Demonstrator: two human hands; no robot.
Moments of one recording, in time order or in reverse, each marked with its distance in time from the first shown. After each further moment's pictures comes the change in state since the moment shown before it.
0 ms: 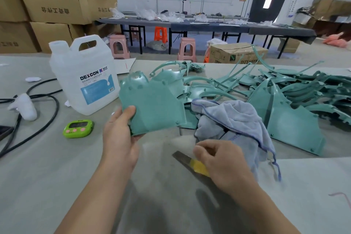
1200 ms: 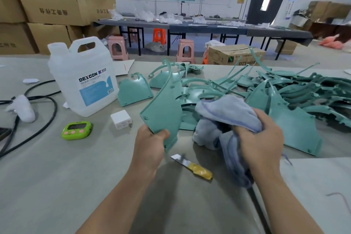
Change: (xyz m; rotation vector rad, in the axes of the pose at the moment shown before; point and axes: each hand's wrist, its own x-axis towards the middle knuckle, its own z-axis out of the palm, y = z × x) left_hand -0.031 -0.039 0.021 0.510 -0.192 0.098; right_hand 0.032 0.029 -0.045 0.272 0.695 -0.187
